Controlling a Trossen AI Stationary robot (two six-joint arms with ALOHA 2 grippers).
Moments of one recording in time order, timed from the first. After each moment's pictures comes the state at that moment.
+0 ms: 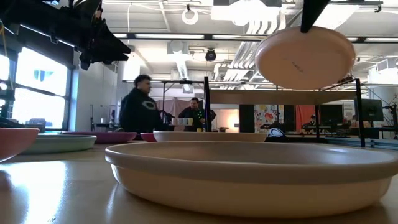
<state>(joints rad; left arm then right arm) 0.01 0.63 0.35 0.02 -0.43 -0.39 0.41 1.66 1.63 -1.57 0.49 0.82</state>
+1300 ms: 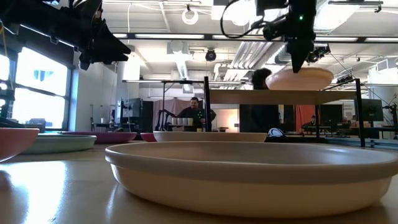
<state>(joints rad) 0.01 0.63 0.35 0.02 -0.44 -0.39 -0.21 1.48 1.33 -1.42 0.63 0.24</state>
